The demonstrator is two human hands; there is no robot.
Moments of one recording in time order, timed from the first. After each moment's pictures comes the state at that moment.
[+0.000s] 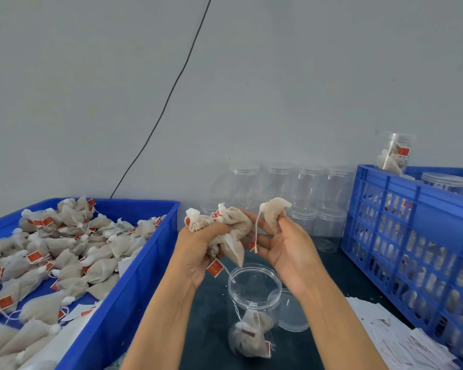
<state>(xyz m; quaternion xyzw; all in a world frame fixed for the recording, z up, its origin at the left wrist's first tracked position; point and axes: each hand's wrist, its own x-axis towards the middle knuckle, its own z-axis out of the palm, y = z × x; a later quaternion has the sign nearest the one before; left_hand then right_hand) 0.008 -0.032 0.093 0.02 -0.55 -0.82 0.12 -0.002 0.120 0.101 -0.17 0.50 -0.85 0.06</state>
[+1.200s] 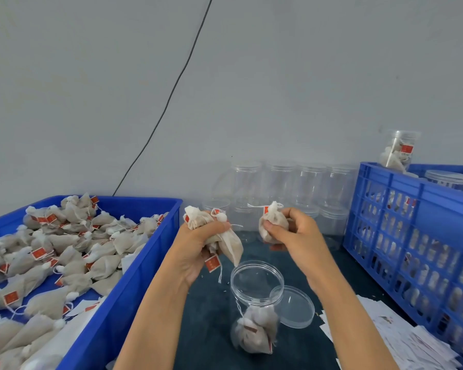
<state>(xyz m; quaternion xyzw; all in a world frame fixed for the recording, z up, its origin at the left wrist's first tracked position) 0.006 -0.042 0.091 -0.02 -0.57 -0.82 0.09 -0.011 0.137 0.096 -0.16 0.73 -0.65 -0.11</state>
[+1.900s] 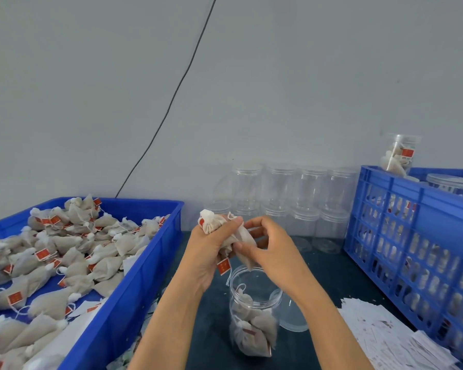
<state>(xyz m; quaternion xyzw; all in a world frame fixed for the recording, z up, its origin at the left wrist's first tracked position) 0.007 -0.022 0.088 -0.06 -0.57 -0.81 0.12 -0.003 0.114 0.089 -0.23 0.79 -0.55 -0.09</state>
